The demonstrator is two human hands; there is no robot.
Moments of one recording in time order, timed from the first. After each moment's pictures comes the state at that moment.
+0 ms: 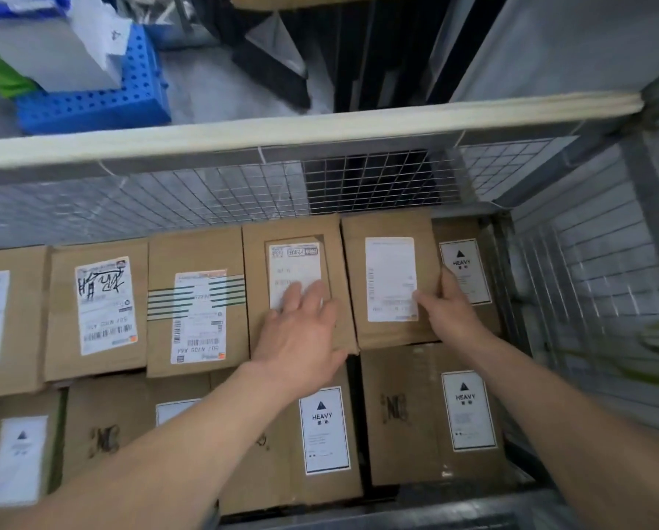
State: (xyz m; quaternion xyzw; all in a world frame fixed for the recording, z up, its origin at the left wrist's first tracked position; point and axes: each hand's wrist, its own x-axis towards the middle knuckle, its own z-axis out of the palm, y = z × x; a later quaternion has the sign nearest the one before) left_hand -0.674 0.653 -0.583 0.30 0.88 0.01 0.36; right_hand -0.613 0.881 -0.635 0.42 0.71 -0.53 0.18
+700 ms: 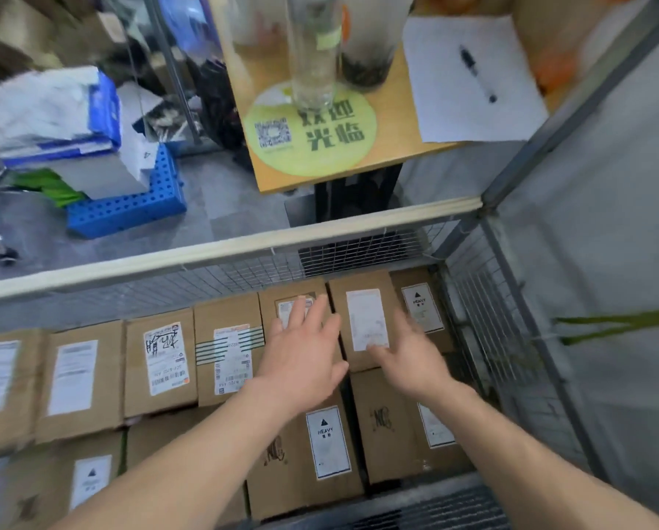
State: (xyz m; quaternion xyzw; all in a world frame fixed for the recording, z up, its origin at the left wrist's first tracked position) left_hand -0.667 0.660 -0.412 0.35 0.89 -0.02 0.27; right_hand -0.583 0.826 -0.463 0.31 0.87 -0.33 0.21
